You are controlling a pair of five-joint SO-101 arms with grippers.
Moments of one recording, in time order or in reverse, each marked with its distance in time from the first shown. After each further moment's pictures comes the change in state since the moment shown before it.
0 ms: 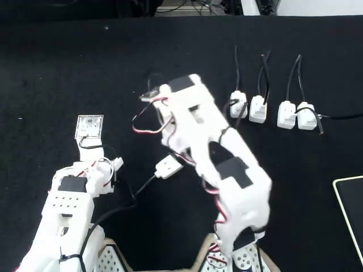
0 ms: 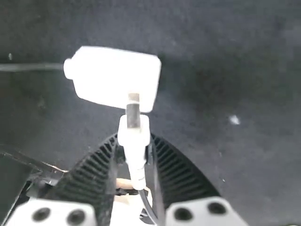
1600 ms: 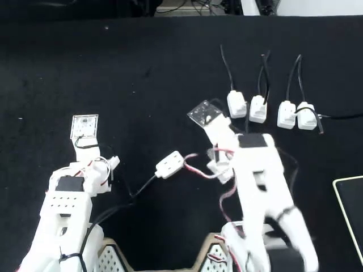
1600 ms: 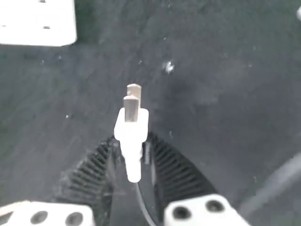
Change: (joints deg) left arm -2.3 0.0 0.0 0.0 0.0; right arm 19.8 -52.3 58.7 -33.5 17.5
